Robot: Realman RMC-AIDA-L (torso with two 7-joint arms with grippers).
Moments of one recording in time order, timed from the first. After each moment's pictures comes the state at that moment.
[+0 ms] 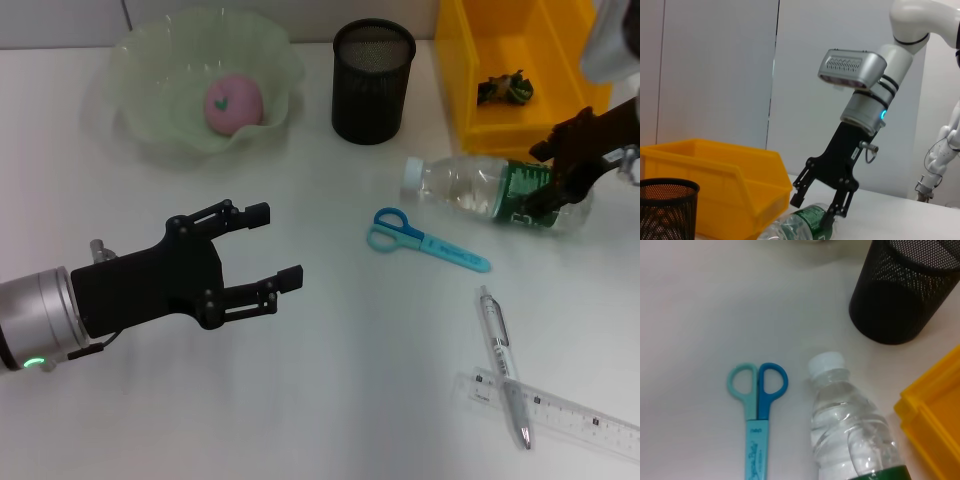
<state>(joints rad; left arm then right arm) -0.37 -2.06 1.07 0.45 1.50 1.55 -0.94 0.75 2.04 -1.00 -0.98 -2.65 -1.38 1.86</state>
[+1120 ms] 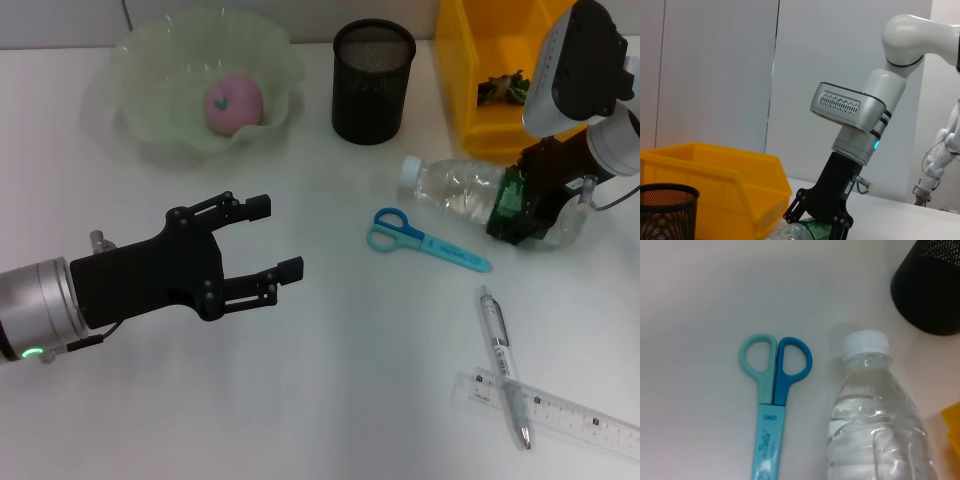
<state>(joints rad) -0.38 -2.06 1.06 0.46 1.50 1.56 -0.97 0.79 2.07 -1.08 -0.83 -2.71 -1.23 1.80</state>
